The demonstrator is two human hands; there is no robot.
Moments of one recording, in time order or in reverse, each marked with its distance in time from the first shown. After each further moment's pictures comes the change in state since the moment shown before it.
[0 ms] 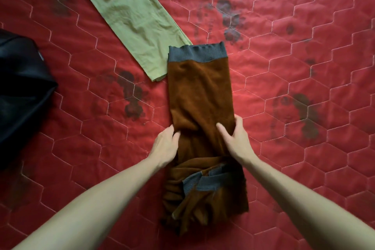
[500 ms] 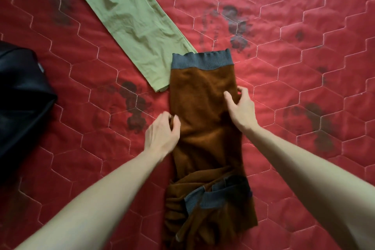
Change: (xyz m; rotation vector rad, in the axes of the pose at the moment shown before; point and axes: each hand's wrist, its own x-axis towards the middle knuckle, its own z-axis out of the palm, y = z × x) left_hand 0.045 0.017 -0.037 0.152 0.319 0.114; right_hand 0.098 -0.073 -0.004 -0.011 0.195 -0.088
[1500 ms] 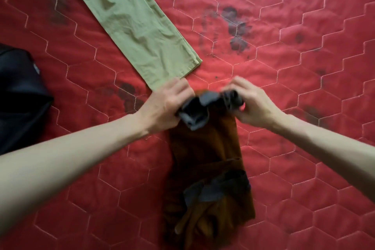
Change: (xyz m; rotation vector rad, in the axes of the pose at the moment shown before) left_hand 0.064 0.049 -0.076 0.136 0.017 1.010; right_hand 0.008 -0.044 -0.062 -0.310 -0.358 -0.994
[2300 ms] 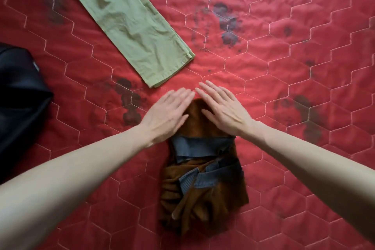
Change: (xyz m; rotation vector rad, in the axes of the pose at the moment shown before) left_hand -0.039 0.027 0.044 0.286 -0.350 -0.185; right_hand -0.029 -0.004 0.069 -0.490 -0.140 0.087
